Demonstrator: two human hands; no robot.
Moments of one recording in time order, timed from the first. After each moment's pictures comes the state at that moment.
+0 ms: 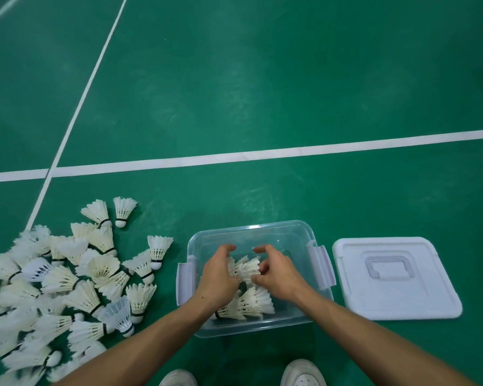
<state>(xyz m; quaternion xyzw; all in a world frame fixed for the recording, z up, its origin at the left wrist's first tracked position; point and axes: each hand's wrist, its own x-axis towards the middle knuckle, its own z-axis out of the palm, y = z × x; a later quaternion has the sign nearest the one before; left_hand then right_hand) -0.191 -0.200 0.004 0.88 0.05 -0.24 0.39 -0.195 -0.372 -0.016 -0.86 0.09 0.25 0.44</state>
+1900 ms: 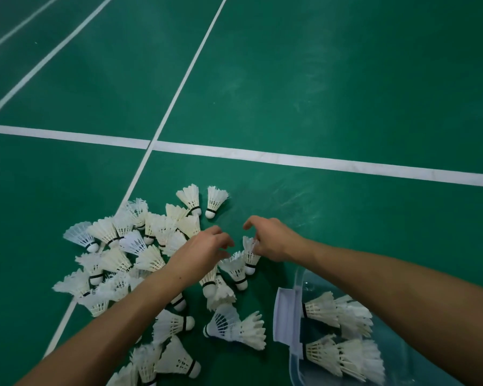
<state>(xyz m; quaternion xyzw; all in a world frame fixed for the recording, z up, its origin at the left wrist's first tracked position) -0.110 0.037 -0.015 0.97 -0.12 -0.14 0.16 -0.035 -0.164 -0.015 -0.89 -0.22 0.33 0.22</state>
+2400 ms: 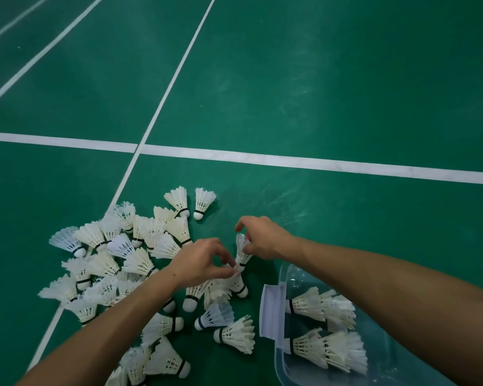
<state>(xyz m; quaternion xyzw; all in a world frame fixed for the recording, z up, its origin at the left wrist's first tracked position) -0.113 0.025 -0.021 0.94 -0.12 -0.22 0.21 -0.039 -0.172 -0.007 -0.89 -0.23 0.32 0.23</state>
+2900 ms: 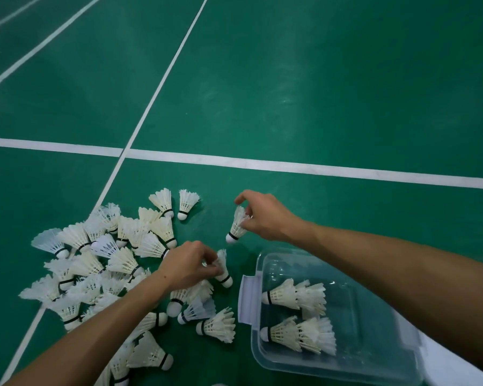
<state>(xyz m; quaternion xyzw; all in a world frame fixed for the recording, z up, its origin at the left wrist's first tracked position) -0.128 0.001 -0.011 0.96 -0.07 -0.23 0.18 -0.036 -0.218 0.057 -0.91 -0.20 0.22 0.28</state>
